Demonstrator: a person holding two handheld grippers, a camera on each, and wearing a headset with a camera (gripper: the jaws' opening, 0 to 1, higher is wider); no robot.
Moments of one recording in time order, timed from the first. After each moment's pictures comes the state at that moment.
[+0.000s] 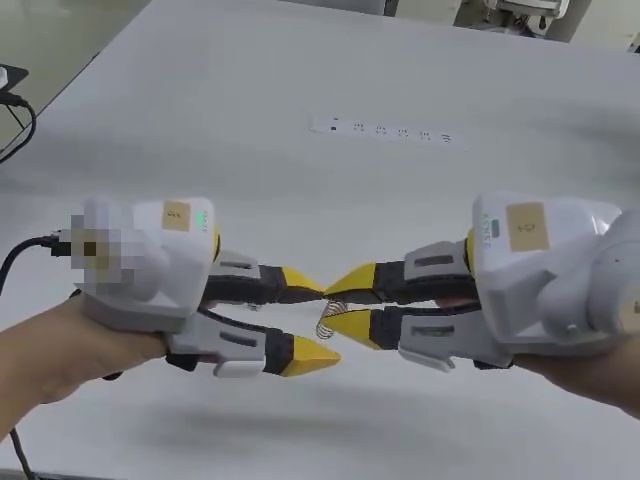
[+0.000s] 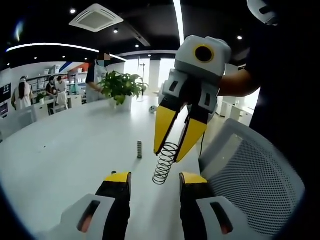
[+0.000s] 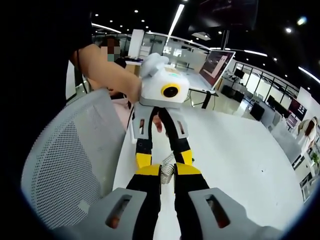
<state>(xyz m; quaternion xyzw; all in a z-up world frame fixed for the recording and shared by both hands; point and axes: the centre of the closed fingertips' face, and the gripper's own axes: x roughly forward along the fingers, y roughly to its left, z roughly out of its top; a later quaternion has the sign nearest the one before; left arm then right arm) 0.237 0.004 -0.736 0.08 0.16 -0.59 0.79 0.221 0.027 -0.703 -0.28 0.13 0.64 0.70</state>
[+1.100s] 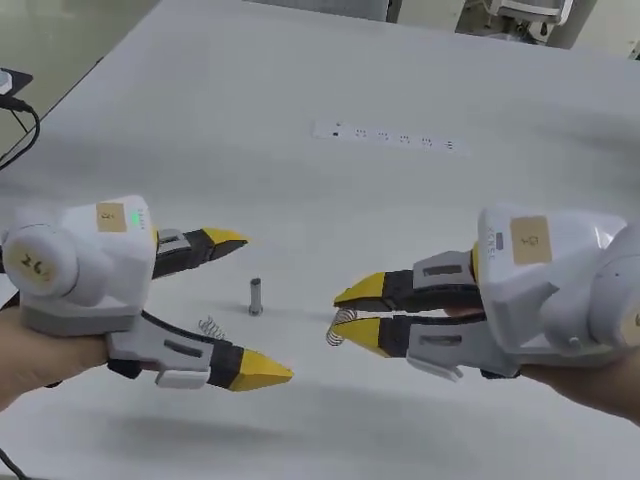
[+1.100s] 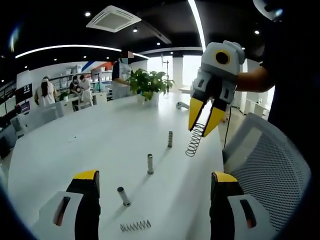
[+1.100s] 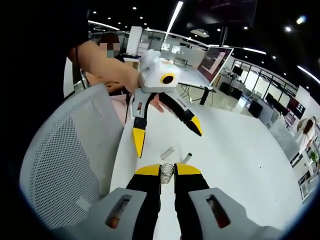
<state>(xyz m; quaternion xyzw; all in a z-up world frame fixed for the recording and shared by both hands) 0.264 0.068 -0.743 0.10 0.16 -0.49 0.85 0.226 0.019 -0.708 -0.29 0.14 0.63 0.71</state>
